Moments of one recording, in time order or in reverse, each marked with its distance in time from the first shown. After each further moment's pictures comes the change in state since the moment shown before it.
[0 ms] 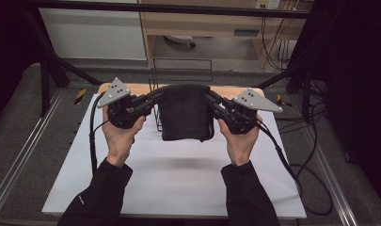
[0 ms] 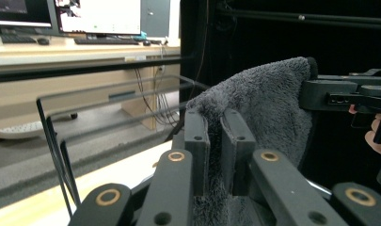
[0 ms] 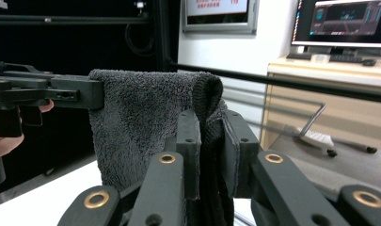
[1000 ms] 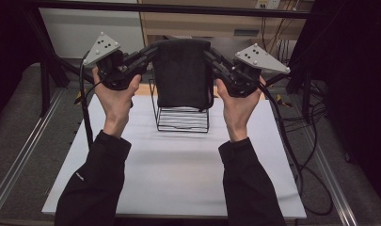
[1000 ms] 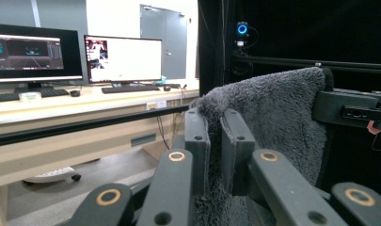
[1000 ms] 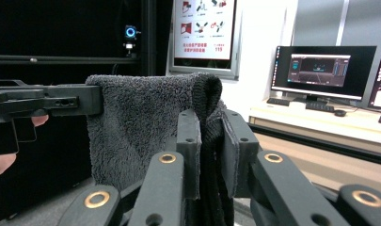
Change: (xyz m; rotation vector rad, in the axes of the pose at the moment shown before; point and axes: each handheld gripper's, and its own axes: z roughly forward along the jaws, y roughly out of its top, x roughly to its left) left arm 0.016 0.083 0.013 -0.135 0.072 0.046; right arm -0.007 0.083 0.026 -0.132 -0.056 -0.057
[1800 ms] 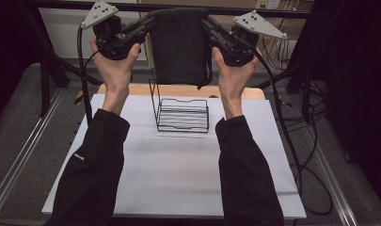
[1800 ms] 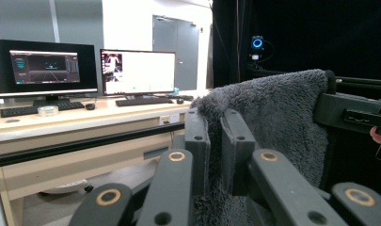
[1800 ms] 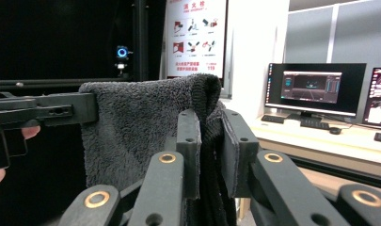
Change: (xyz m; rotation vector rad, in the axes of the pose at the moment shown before) left arm 0.026 0.039 0.029 -0.026 0.048 0.008; right arm -0.021 0.032 0.043 -0.059 -0.020 0.015
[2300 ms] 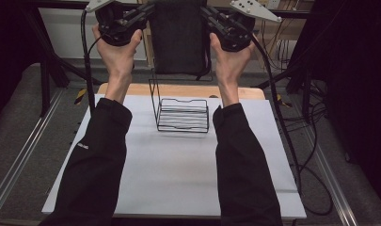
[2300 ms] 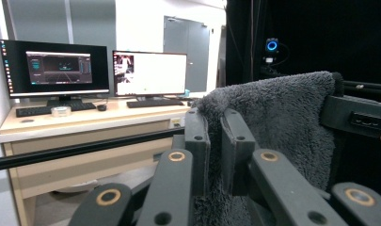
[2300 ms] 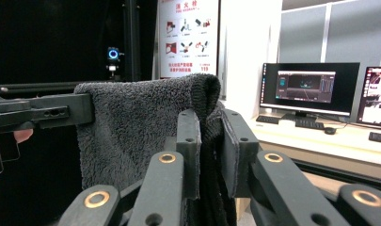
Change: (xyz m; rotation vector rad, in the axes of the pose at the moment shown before) left arm 0.016 0.008 0.024 0.001 0.046 -0.004; right arm -0.014 0.008 0.029 0.006 -0.022 0.010
